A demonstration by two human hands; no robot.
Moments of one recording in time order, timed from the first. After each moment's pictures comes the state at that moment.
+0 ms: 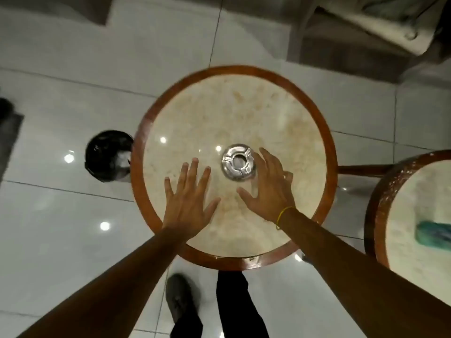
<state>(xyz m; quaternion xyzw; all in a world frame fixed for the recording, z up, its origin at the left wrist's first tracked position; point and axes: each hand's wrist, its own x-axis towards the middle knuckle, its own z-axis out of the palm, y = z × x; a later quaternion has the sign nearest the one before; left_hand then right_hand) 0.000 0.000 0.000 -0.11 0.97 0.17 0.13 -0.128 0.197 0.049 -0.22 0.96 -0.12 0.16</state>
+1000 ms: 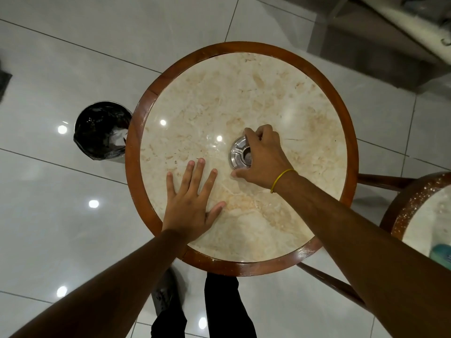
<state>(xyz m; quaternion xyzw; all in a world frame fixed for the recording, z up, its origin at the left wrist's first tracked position) 0.024 0.005 -0.075 -0.10 0.98 0.14 0.02 -0.189 0.137 0.021 -0.29 0.91 -0.13 0.25</state>
